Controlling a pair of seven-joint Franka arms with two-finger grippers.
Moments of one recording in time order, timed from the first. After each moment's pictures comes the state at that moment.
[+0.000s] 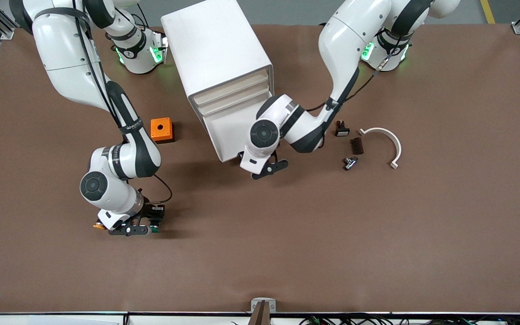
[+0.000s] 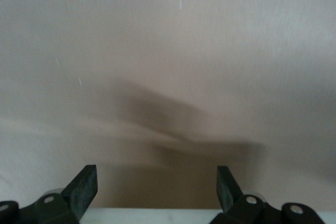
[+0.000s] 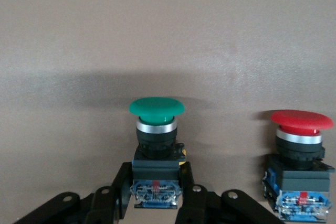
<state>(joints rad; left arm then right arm) -0.77 0.85 -0.09 -1.32 -0.19 2.04 -1.14 0.23 0.73 -0.04 -1.62 0.12 2.41 0.10</state>
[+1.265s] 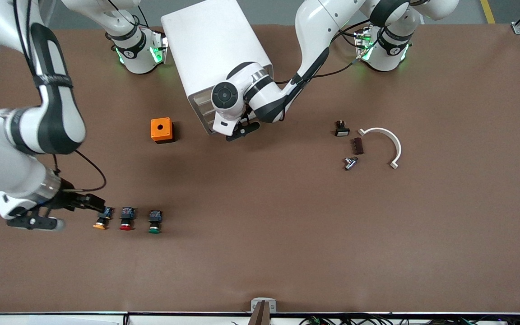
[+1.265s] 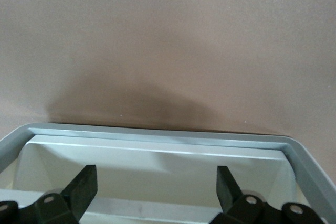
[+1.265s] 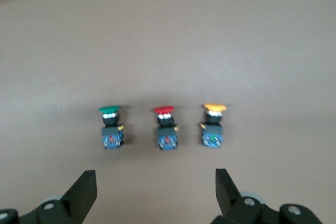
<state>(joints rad) -0.89 0.84 -0.16 -1.32 -0.19 1.99 -1.33 0.09 0.36 -0.08 -1.59 0.09 2.05 0.08</state>
